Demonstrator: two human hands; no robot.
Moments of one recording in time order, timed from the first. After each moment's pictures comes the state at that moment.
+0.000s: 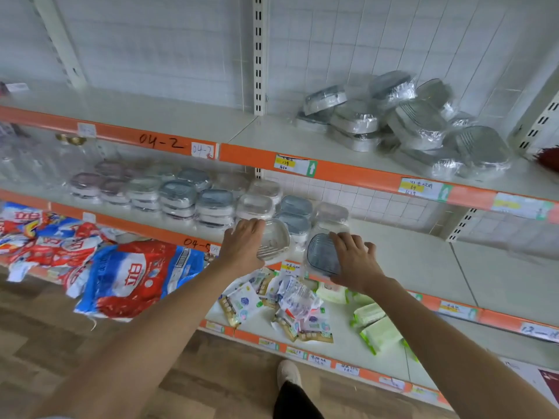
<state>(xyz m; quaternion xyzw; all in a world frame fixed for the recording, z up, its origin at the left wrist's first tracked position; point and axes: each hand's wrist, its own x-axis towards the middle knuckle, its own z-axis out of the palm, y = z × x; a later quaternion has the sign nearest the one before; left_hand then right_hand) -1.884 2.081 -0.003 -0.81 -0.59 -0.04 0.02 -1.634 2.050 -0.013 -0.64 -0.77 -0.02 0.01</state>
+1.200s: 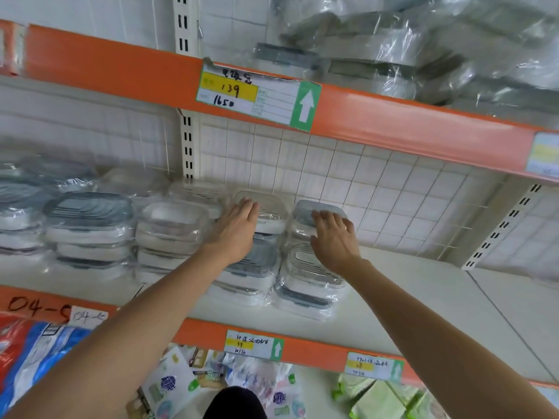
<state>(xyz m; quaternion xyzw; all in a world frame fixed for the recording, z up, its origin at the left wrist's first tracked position) -1.782 2.389 -0.186 -0.85 -0.50 -0.15 0.09 -1.570 2.330 -0.166 -0.69 -0.71 -0.14 0.08</state>
